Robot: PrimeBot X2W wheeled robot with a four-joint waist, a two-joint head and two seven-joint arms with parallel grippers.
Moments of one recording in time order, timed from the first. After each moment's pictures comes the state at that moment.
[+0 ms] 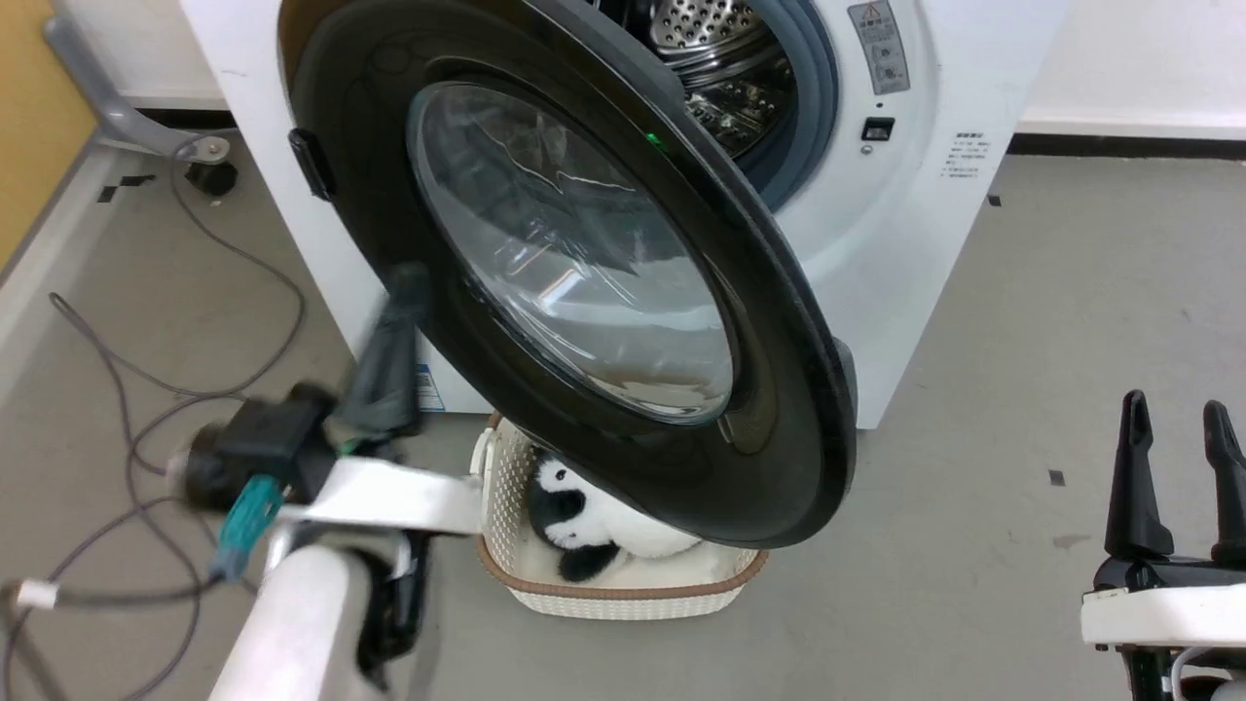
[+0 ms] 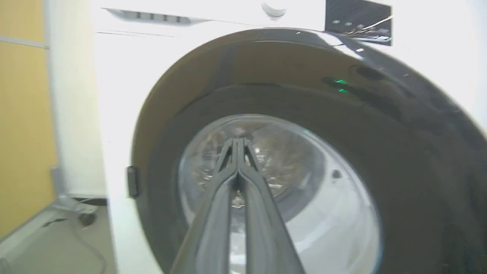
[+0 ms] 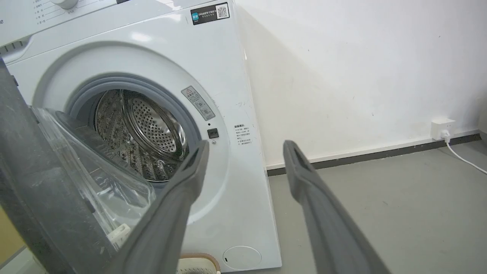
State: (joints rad) left arm -0.34 0.16 -0.24 0.08 -0.35 0.07 -0.26; right arm -0.06 -0.05 -0.21 0.02 0.26 0.13 -0.26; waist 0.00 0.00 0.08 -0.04
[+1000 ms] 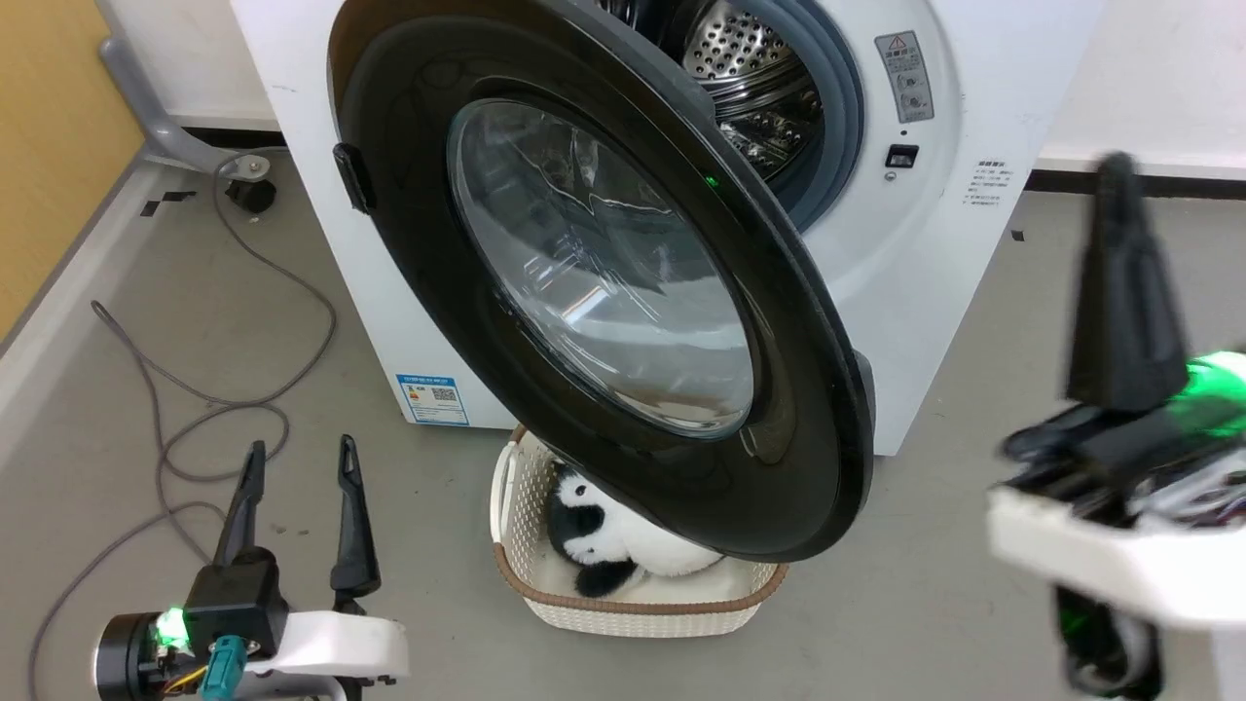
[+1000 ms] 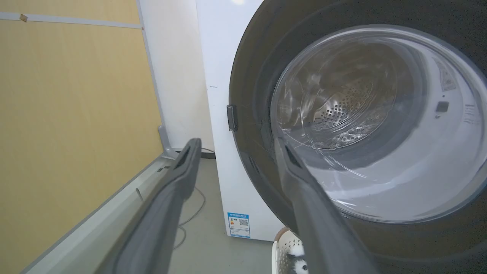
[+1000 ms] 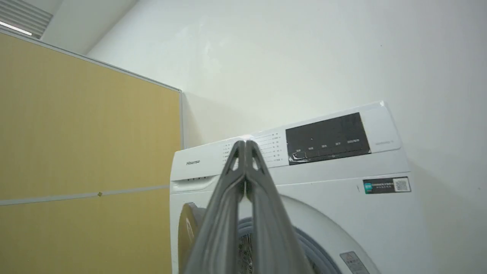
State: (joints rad) left arm -0.02 0.11 -0.01 0.02 -0.06 0.13 -0.26; right arm -0.26 -0.05 0.08 -0.33 0.34 0.13 -0.26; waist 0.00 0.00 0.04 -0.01
